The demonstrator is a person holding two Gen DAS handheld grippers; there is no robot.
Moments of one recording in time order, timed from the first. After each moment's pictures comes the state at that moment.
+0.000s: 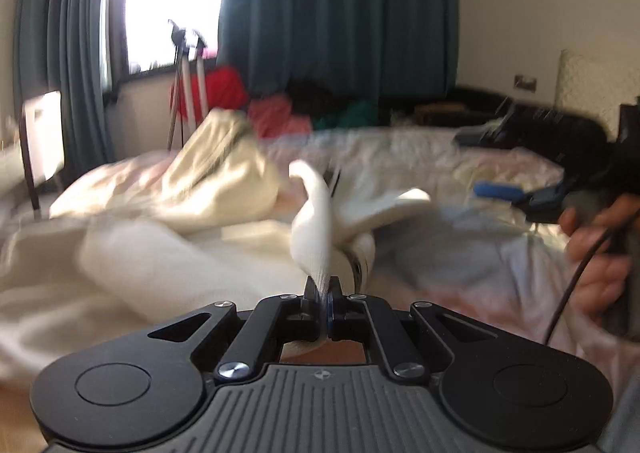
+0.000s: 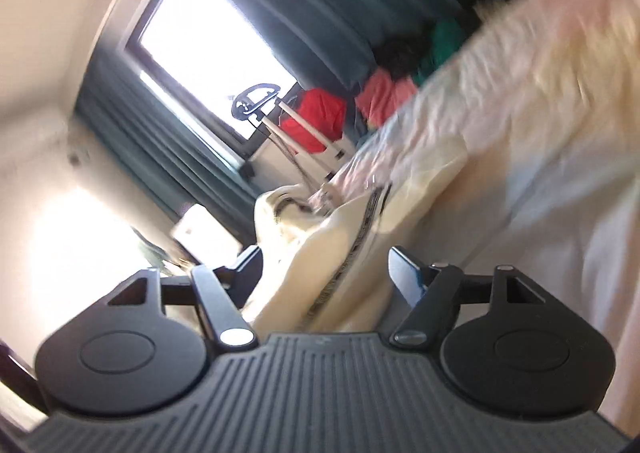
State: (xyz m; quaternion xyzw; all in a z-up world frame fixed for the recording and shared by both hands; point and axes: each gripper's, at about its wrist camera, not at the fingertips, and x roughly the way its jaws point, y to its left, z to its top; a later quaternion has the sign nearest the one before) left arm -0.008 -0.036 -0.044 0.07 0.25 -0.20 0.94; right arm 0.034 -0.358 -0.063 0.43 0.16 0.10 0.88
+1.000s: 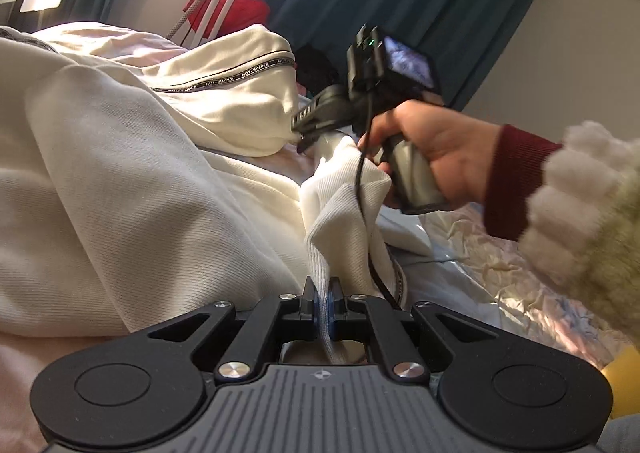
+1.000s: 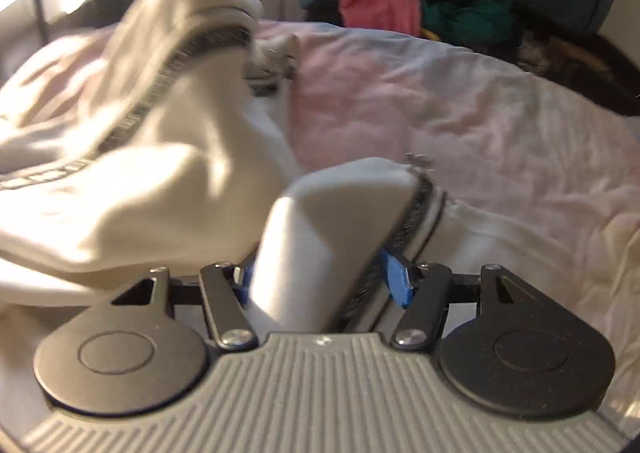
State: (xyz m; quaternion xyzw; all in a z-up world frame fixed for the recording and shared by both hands) left arm 0.078 0.044 -0.107 -0.17 0.31 -0.27 0.90; right arm 0.346 -0.167 -0.072 -0.05 0.43 -0.06 0.90
